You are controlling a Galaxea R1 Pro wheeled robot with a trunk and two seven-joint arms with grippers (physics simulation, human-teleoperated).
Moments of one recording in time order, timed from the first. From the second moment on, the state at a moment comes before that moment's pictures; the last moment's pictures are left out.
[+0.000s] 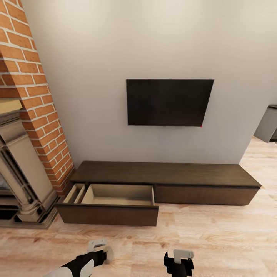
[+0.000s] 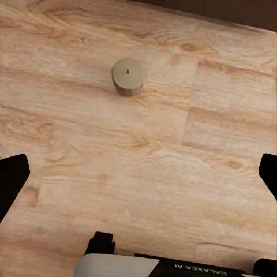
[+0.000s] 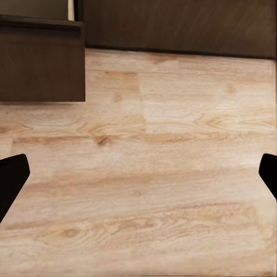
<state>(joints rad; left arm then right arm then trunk) -0.61 -0.06 0.25 -0.02 -0.08 0.04 0.11 -0.52 0.06 1.75 -0.29 -1.54 -0.44 -0.66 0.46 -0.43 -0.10</state>
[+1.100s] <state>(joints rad) -0.61 -0.06 0.25 -0.02 -0.08 0.04 0.11 -0.52 0.06 1.75 -0.29 -1.54 -0.44 -0.66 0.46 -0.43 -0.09</state>
